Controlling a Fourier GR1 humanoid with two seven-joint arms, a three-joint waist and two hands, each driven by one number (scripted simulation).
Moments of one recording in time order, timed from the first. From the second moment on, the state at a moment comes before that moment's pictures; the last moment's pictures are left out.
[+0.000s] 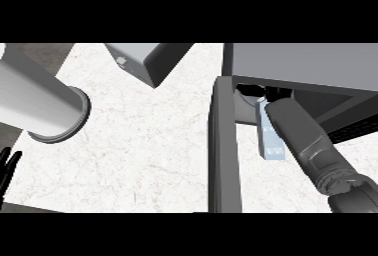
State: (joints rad) left arm 0.28 0.12 0.43 -1.80 0.28 -0.53 -0.23; right arm -1.07 -0.16 -0.03 -0.05 0.15 -0.84 -0.65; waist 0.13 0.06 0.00
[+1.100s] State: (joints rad) left arm 0.38 0.07 0.44 -1.86 0.26 -0.55 -0.28; right arm -0.95 -0.15 -0.11 -0.12 0.07 -0.59 -0.81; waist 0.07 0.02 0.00
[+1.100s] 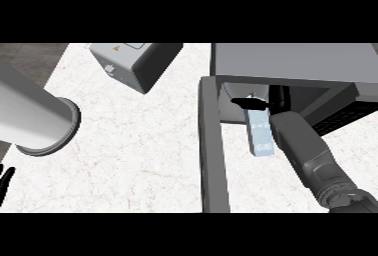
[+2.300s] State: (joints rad) left arm 0.45 0.01 0.19 -1.94 0.15 -0.66 -0.25; right arm -0.51 -0.01 -0.07 -0.46 -0.03 -0.12 -0.97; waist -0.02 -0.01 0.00
